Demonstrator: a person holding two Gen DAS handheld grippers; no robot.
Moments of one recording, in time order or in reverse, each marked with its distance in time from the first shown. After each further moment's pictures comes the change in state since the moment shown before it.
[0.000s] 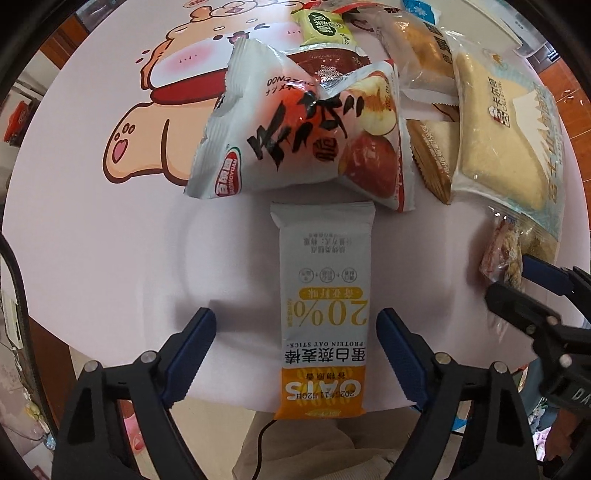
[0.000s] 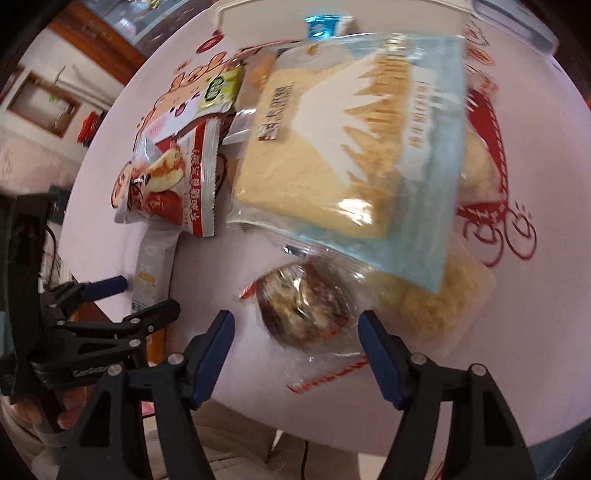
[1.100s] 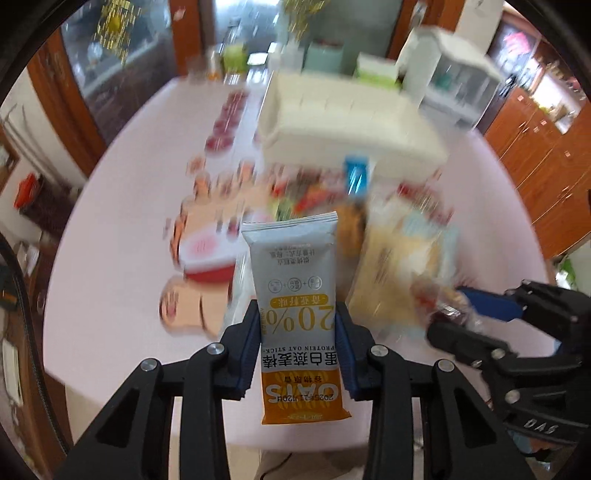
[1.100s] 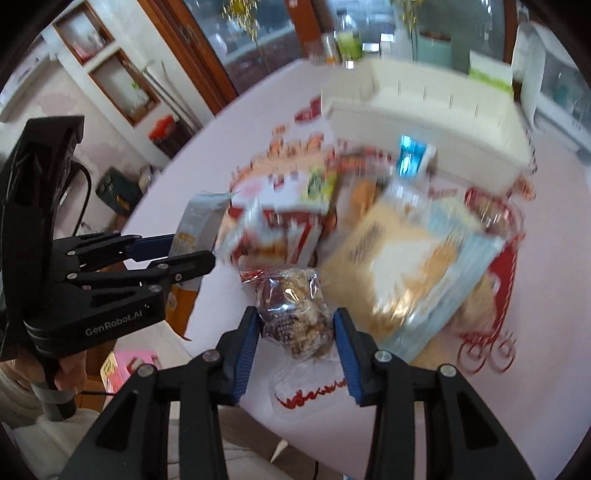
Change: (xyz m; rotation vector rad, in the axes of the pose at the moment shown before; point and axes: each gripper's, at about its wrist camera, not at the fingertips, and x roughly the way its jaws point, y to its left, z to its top) left arm -0.184 -0.011 0.049 0.101 -0.395 -0.053; right arm -0.107 0.046 0.032 -0.237 -0.268 0.122
